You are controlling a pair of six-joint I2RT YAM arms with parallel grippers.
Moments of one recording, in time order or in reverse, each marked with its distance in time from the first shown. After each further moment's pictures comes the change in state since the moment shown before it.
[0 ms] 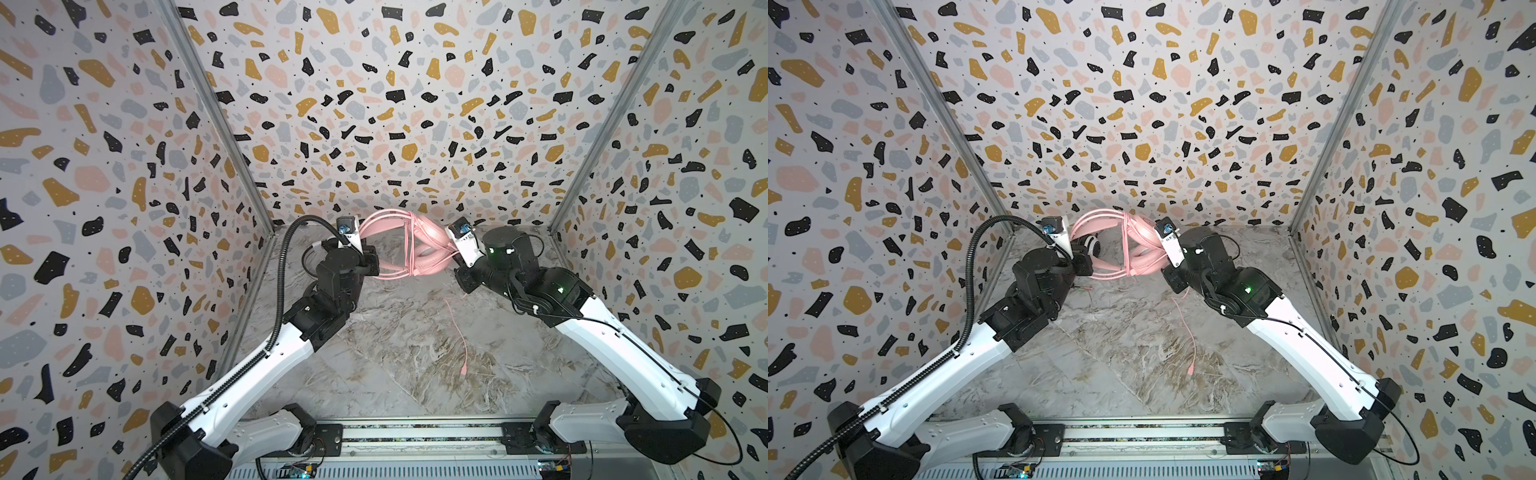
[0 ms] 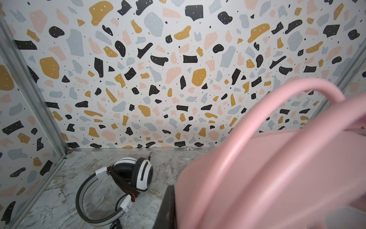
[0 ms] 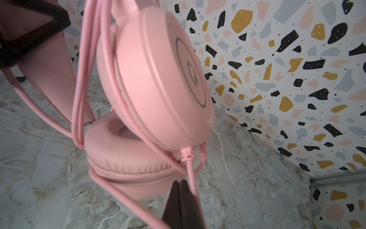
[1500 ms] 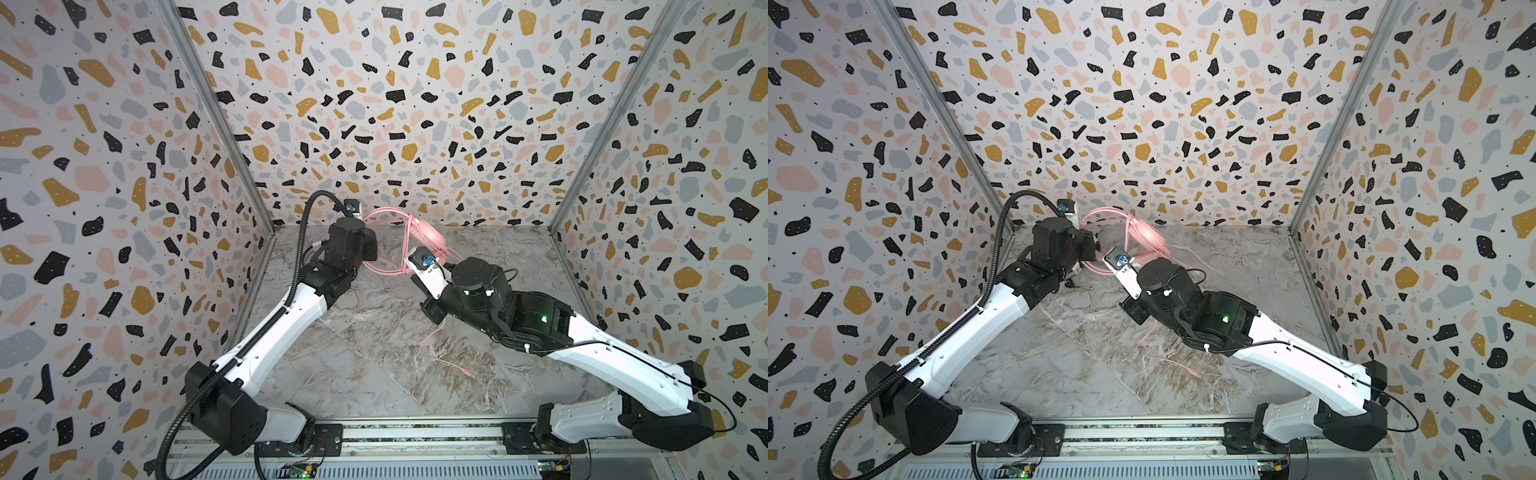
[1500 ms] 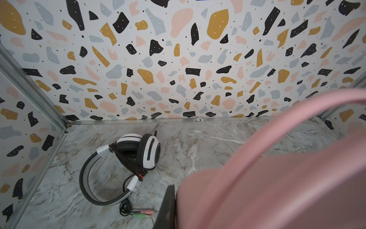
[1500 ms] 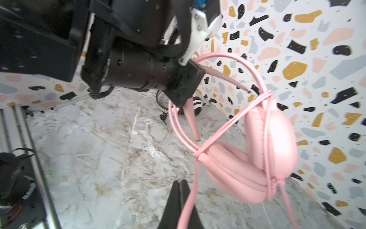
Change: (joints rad) left arm 0.148 0.253 0.240 -0.270 0.194 -0.048; right arm 0.364 0.027 0.037 0.063 0.146 -0.008
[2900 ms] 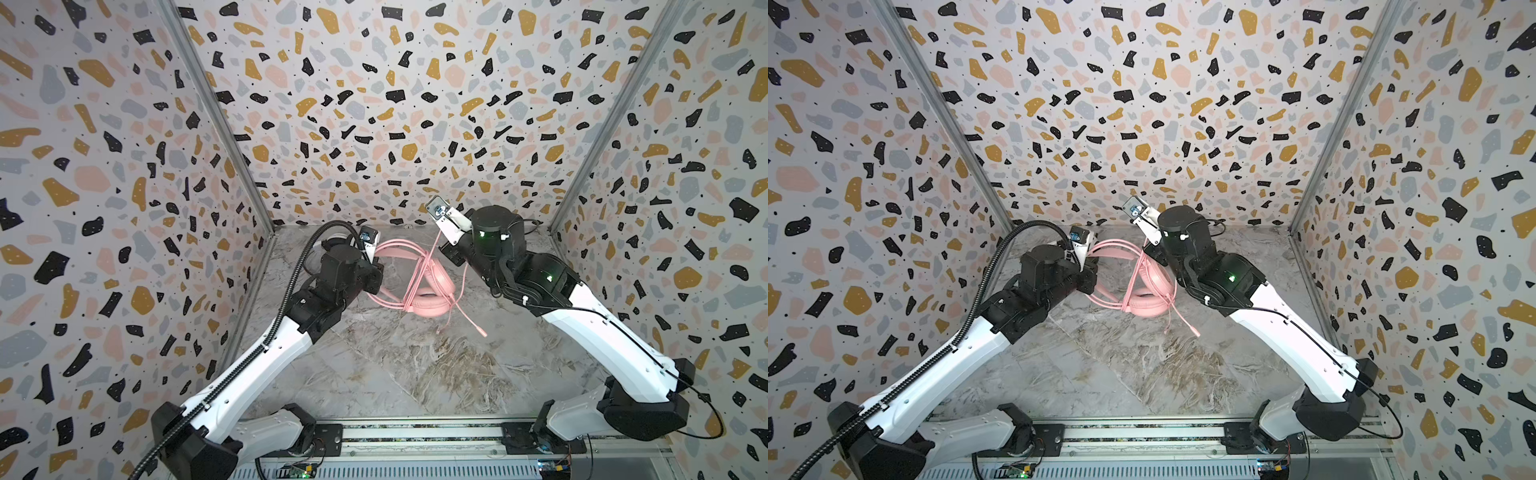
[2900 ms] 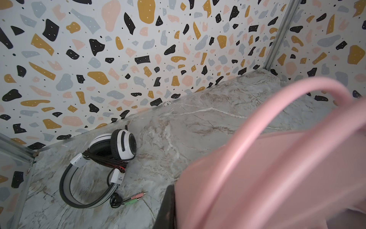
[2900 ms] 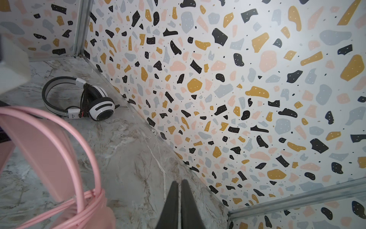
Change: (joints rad) left arm -0.099 -0.217 -0.185 -0.045 0.168 0.195; right arm -0.265 0.134 0.249 0.035 0.151 -0.370
